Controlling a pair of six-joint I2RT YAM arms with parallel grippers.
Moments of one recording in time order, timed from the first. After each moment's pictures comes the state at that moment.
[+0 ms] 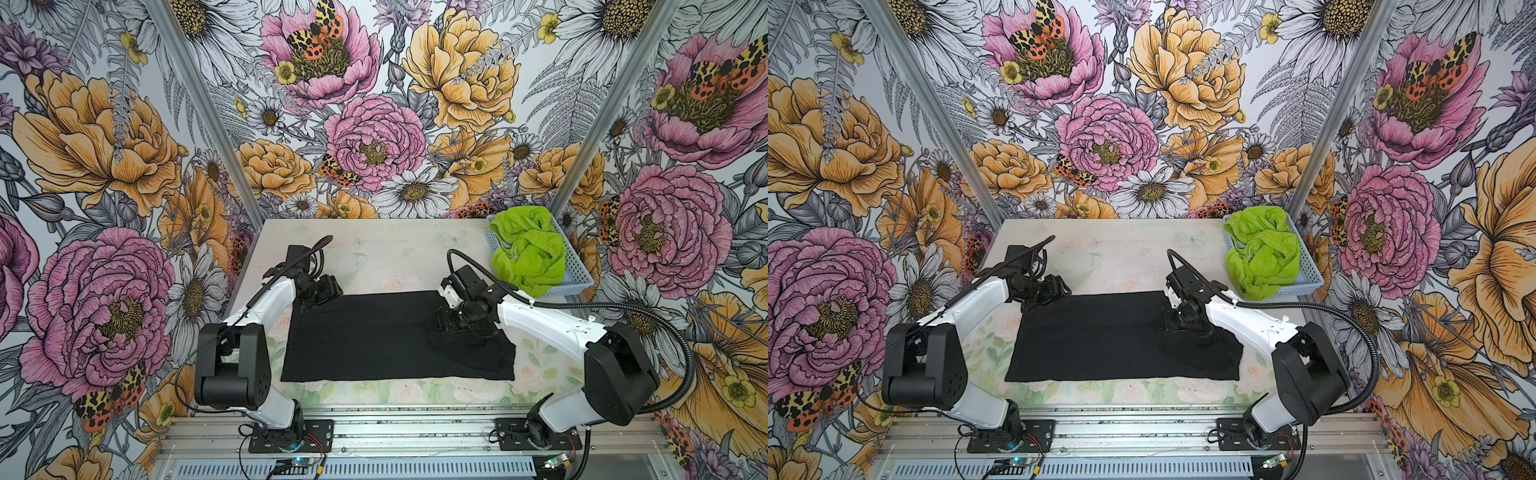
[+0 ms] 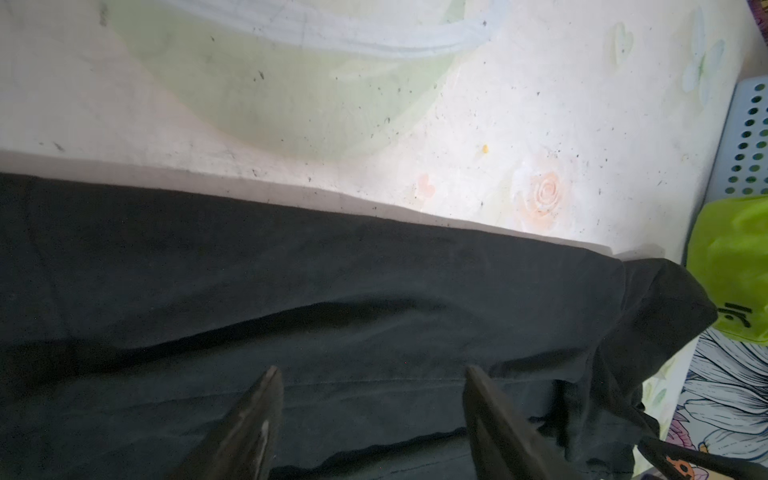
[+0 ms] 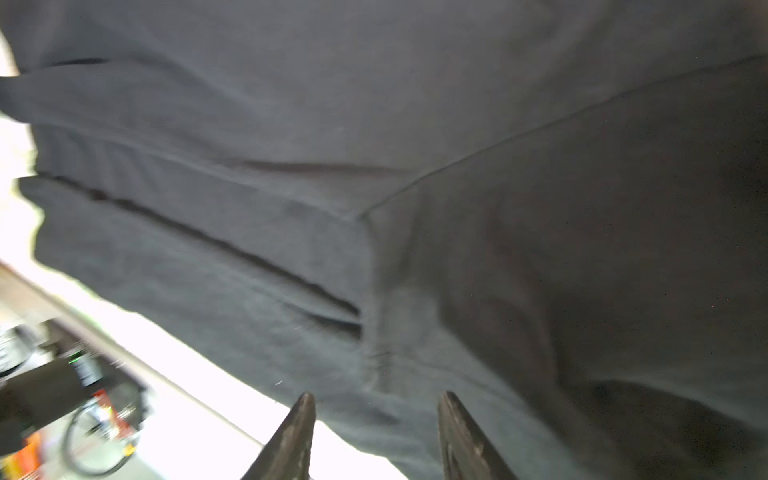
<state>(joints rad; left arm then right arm) -0.04 1.54 1.05 -0.66 0.32 -0.42 0.58 1.51 1.02 -0.74 -0.26 0.43</state>
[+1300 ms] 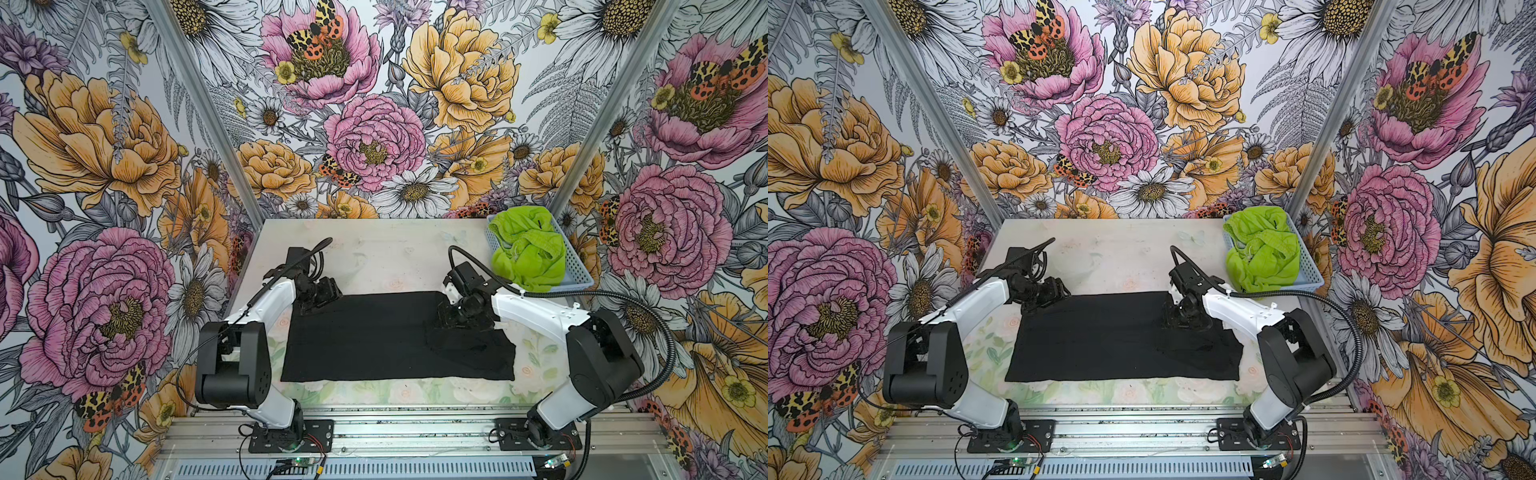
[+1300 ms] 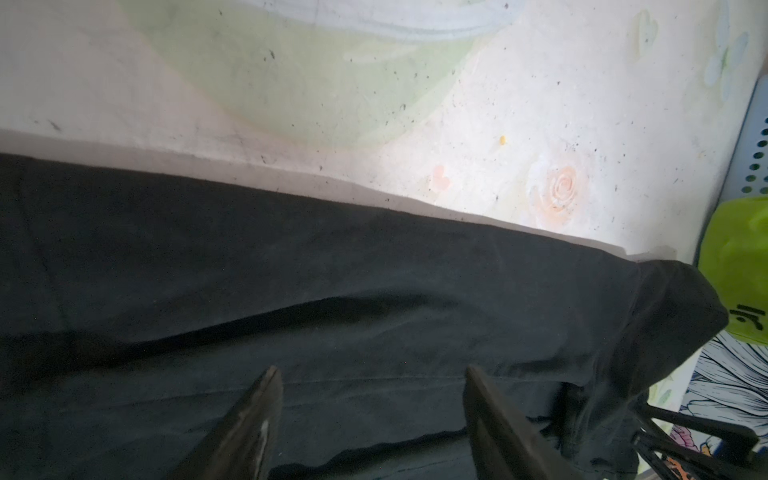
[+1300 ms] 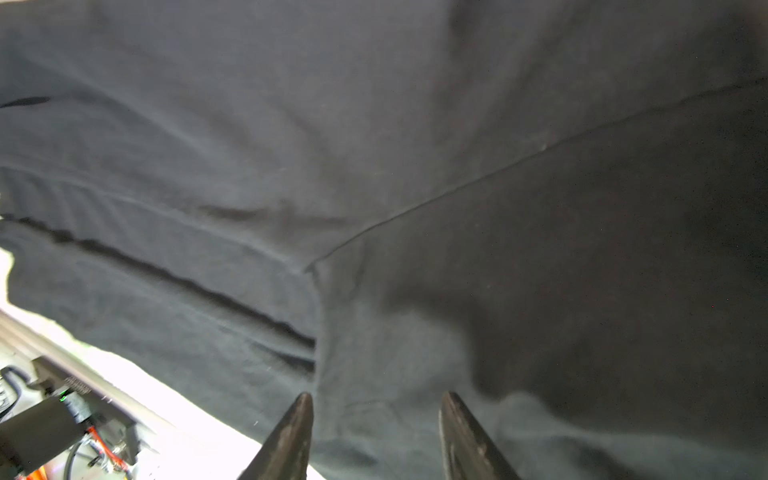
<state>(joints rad) -0.04 1.55 1.03 -0.66 0.32 -0.42 0.52 1.62 1.05 -0.71 -0.30 0.43</state>
